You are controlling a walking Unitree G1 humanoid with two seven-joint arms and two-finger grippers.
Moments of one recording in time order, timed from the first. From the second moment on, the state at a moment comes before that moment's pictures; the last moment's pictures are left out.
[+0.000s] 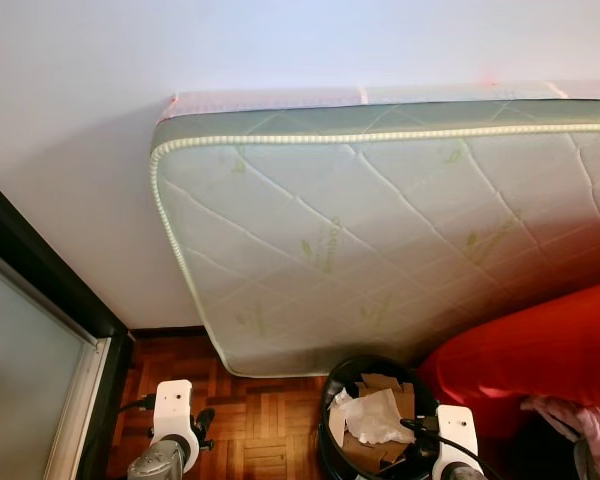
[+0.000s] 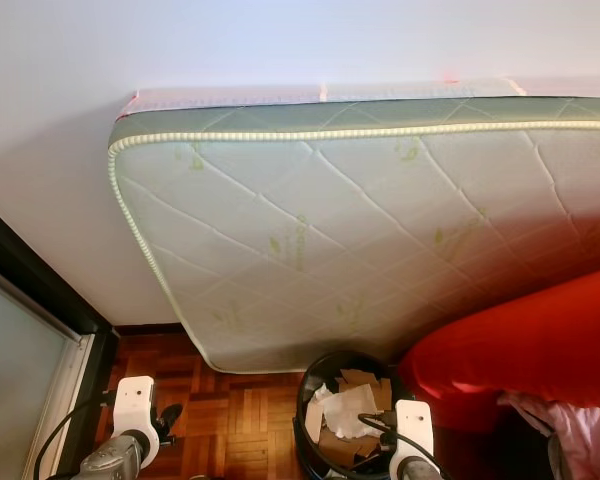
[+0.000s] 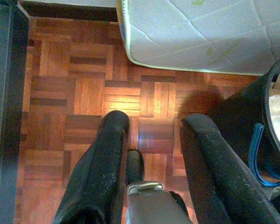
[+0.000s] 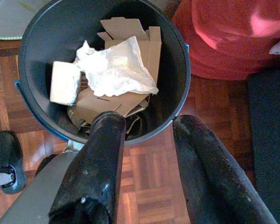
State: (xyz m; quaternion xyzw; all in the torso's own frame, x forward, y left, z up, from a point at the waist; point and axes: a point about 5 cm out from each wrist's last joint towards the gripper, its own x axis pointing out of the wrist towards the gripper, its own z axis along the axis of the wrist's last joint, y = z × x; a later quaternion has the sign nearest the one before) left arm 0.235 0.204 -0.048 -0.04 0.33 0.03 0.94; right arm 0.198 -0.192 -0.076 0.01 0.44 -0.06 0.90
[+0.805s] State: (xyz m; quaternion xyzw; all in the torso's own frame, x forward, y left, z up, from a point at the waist) left arm 0.203 0.204 -0.068 -0.05 0.39 0.04 0.92; right arm 0.201 -0.194 -0.074 0.00 0.43 -0.05 0.90
